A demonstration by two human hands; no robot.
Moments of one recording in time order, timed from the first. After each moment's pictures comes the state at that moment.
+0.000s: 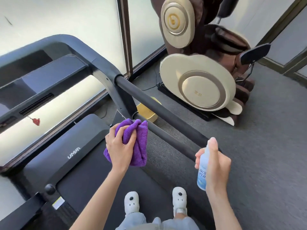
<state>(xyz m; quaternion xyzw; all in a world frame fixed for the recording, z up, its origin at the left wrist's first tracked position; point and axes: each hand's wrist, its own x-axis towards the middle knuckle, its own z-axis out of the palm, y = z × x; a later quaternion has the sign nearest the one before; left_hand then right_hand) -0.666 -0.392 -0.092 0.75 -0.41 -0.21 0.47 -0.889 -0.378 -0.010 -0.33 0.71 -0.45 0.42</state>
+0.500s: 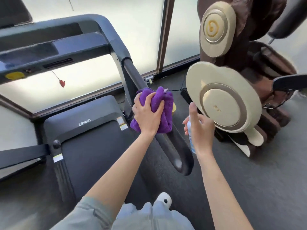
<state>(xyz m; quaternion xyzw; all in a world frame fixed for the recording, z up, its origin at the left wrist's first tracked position) -0.817 -0.481 -0.061 0.82 -0.29 -0.14 0.48 -0.955 -0.495 -0.005 -0.57 0.58 -0.35 0.47</state>
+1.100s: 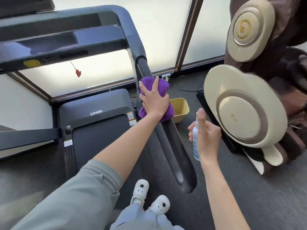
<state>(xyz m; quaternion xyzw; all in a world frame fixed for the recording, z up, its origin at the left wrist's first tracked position) -0.774 -0.546 -0.051 0.87 -0.21 -0.21 0.39 -0.944 -0.536 -0.026 -0.58 0.56 -0.30 0.51</state>
